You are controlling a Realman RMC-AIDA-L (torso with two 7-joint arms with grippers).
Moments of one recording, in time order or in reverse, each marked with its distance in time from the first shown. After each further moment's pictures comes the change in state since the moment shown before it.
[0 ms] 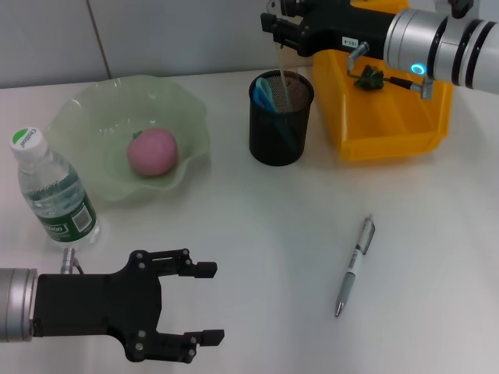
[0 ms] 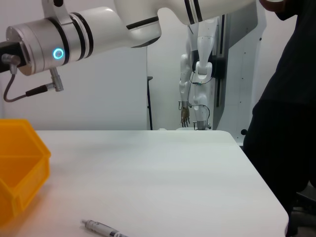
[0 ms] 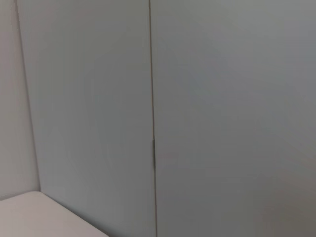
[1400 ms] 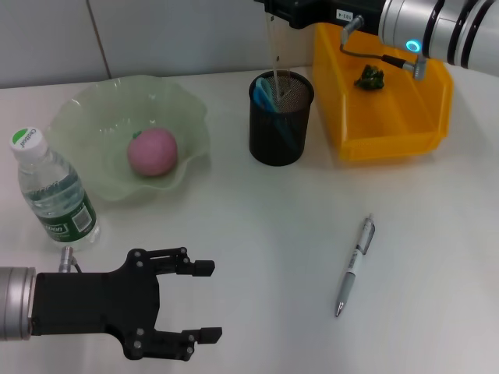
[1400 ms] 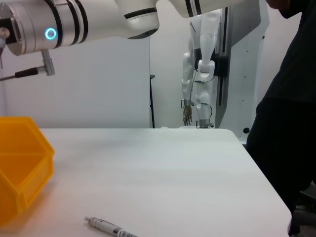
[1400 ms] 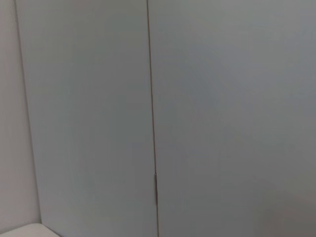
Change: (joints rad) left arm -0.001 0.004 0.000 -0.002 -0.001 -0.006 -0.002; right arm 0.030 0.002 0.024 -0.007 0.042 -0.010 0.003
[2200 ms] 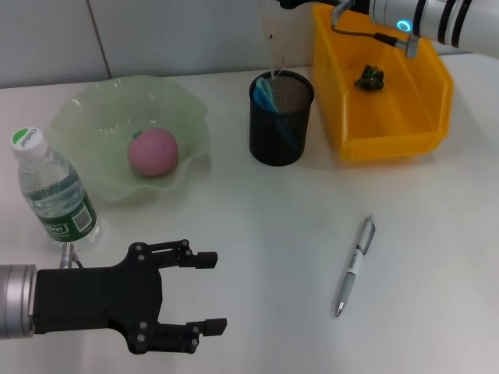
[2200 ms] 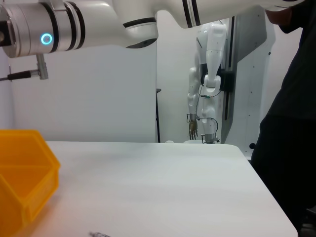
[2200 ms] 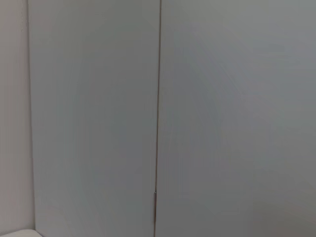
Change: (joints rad) left arm 0.011 -0.004 0.009 -0.002 -0.050 0.001 -0.010; right arm 0.066 -0.014 0.027 0.042 0.012 0.009 -0.078
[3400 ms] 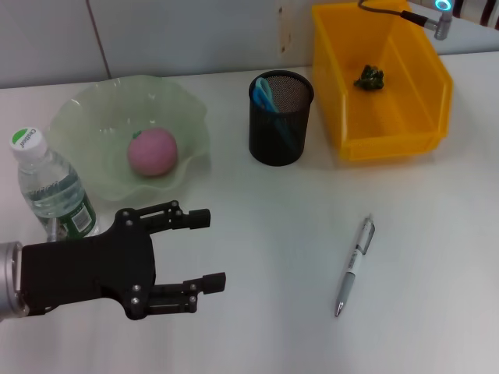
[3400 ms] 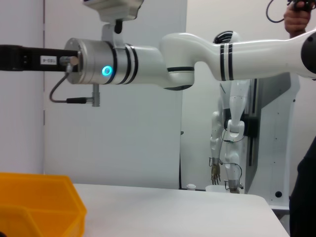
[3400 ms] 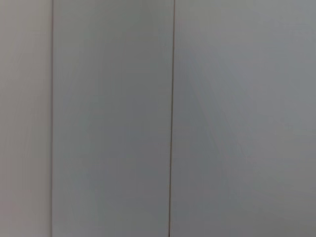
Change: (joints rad) left arm 0.013 -0.001 -0.017 -0.001 -0.136 0.019 -0.037; right arm -0.102 0.011 0.003 -0.222 -0.001 -0.118 0.121
